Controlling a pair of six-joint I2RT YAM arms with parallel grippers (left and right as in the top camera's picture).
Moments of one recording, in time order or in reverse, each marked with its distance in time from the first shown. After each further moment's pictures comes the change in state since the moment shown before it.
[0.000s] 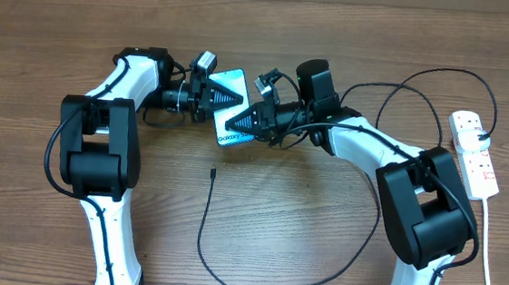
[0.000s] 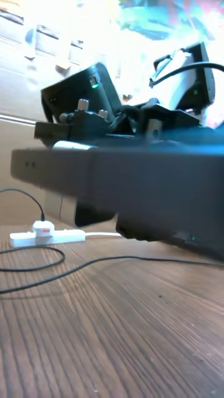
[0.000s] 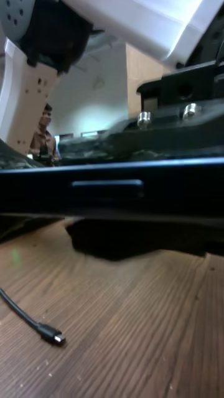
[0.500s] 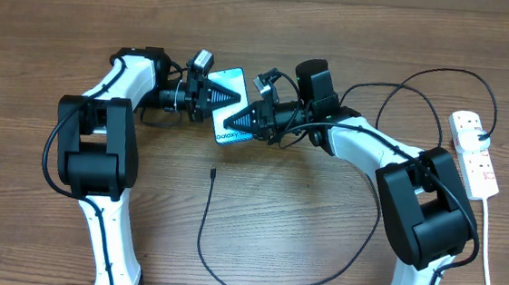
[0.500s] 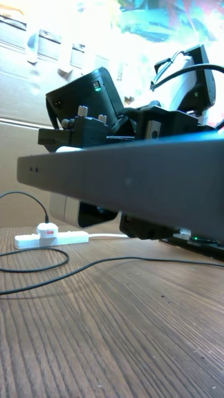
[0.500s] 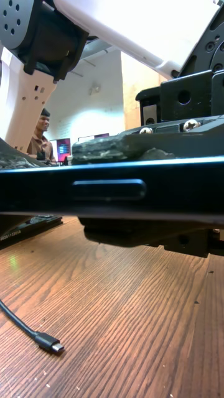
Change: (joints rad) left arm 0.015 0.000 0.000 0.011 0.013 0.003; right arm 0.004 -0.002 0.002 0.008 0.010 0.039
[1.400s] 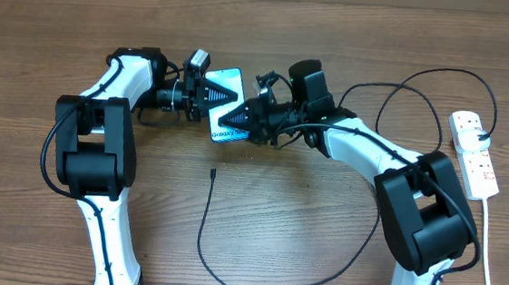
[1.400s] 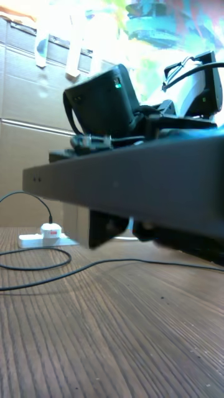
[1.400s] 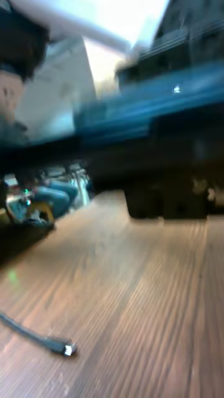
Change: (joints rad) left arm 0.013 0.000 -0.001 0.000 0.006 -0.026; right arm 0.037 -0.022 0.006 -0.050 0.115 0.152
